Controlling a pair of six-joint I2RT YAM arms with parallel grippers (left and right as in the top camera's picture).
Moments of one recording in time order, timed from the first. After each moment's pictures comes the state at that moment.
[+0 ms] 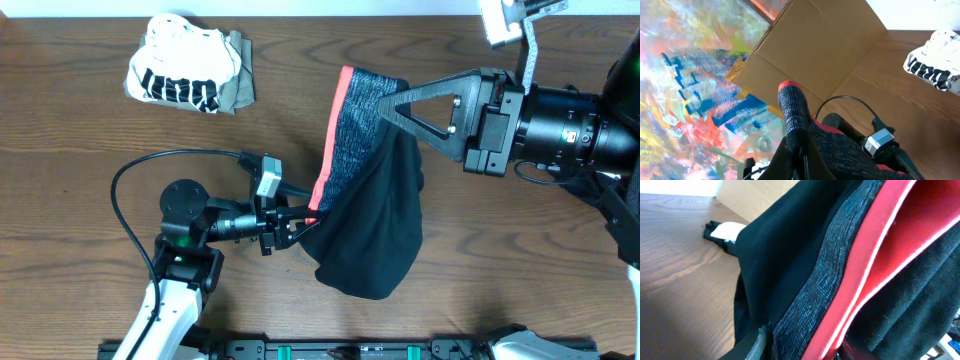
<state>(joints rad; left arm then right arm) -0.21 1.03 0.43 0.58 1.27 -0.56 0.37 1.38 2.14 -0.97 -0.95 0.70</state>
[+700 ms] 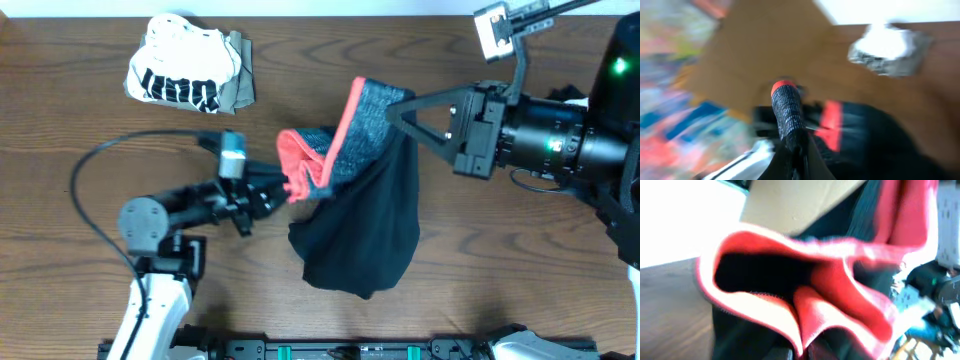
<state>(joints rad) -0.05 1.03 0.55 0.96 1.27 -0.89 0.37 1.38 2.14 -1.18 -0.71 0.54</state>
